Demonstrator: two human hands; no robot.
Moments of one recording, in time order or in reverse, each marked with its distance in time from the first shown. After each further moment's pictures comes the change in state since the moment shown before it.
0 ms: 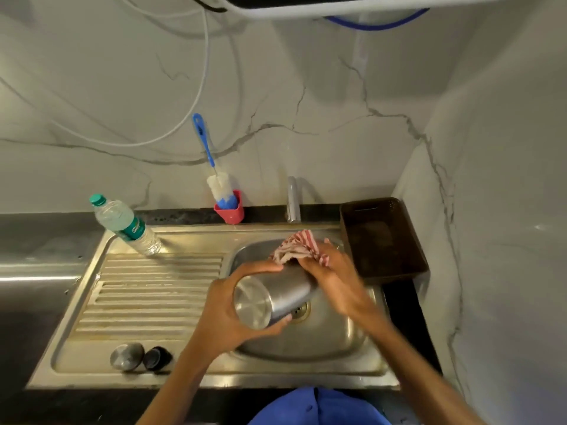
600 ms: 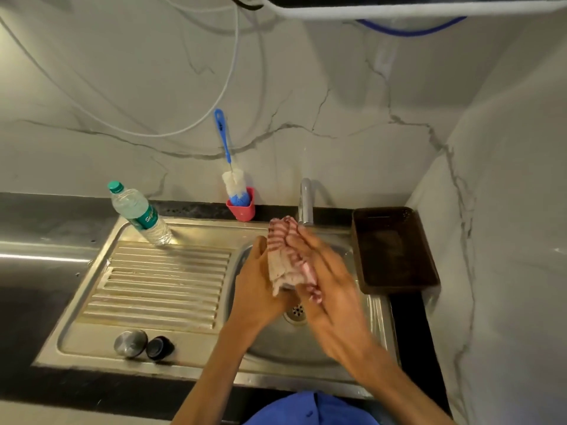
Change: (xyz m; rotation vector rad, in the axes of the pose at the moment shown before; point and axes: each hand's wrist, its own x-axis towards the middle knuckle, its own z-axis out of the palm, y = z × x) left_hand 0.030 0.000 0.042 0.081 0.190 -0.232; right_hand -0.027 -0.010 0.025 -0.230 0.146 -0.478
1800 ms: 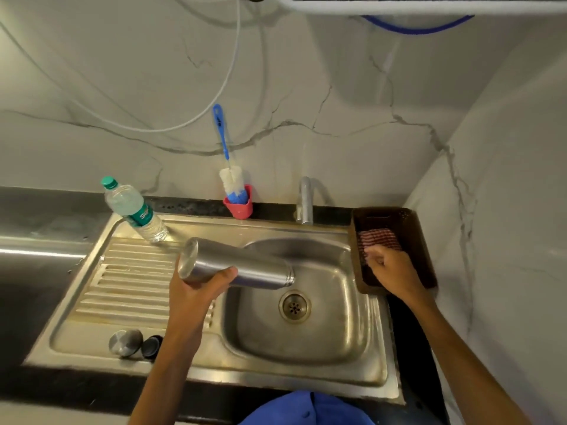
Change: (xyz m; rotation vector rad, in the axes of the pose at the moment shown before) left_hand -0.021 -0.047 -0.065 -0.557 0.328 -0.504; right_hand 0.020 0.213 -0.049 -0.273 -0.117 0.549
